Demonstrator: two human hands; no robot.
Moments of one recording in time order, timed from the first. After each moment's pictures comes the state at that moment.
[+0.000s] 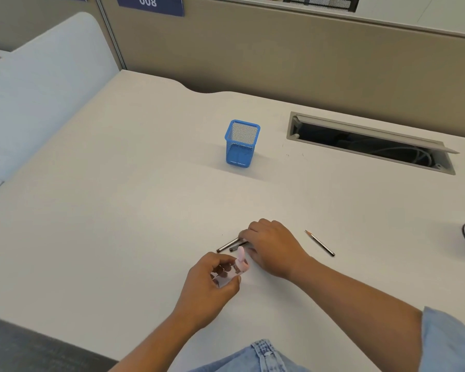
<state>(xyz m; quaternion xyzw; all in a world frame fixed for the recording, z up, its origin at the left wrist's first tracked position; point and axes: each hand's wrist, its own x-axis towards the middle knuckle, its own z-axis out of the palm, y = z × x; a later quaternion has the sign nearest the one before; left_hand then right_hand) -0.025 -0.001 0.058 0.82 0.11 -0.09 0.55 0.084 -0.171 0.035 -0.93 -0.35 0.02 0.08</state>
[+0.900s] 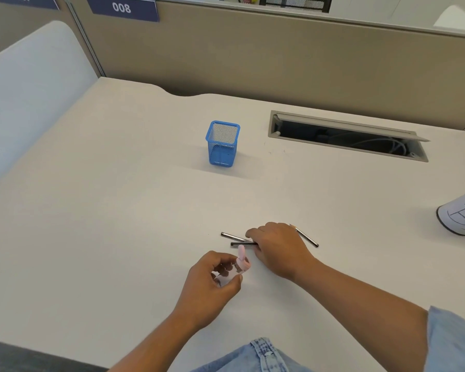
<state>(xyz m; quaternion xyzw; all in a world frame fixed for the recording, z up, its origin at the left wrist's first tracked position) -0.025 -0.021 0.070 0.84 0.06 -0.10 0.53 0.068 -0.208 0.039 -0.96 -0.29 -0.02 0.03</state>
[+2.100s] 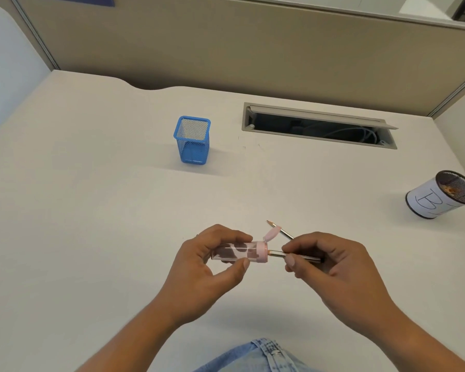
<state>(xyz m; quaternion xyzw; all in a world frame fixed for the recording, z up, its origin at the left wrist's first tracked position) 0.005 -0.046 0.141 0.76 -0.09 -0.09 0.63 -0.020 -0.262 0.183 -0.80 0.02 0.06 0.60</state>
